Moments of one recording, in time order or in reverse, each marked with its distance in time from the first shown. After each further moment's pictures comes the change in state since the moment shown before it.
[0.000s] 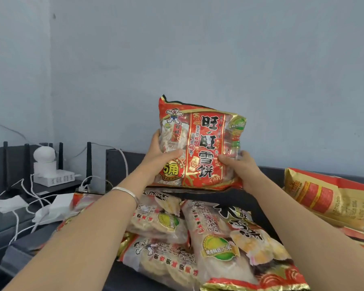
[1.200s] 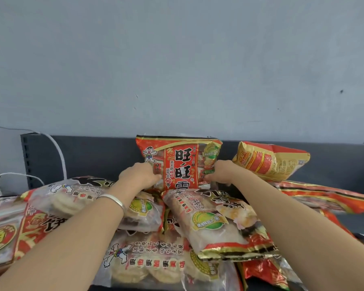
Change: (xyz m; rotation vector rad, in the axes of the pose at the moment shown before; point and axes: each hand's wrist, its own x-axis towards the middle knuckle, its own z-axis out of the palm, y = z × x) left_hand 0.003 -0.075 0.039 1.201 -0.466 -0.151; right_hand -0.046 0.023 -0.029 -1.449 -0.017 0.287
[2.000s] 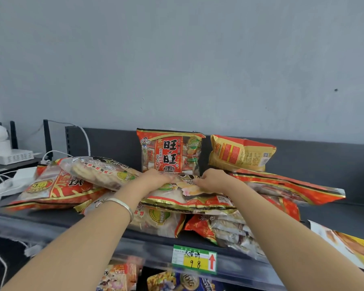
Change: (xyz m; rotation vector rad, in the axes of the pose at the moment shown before) left_hand -0.128 0.099 0.021 -0.601 -0.090 -0.232; right_hand -0.090 0.062 0.013 0.141 -0.073 -0.209
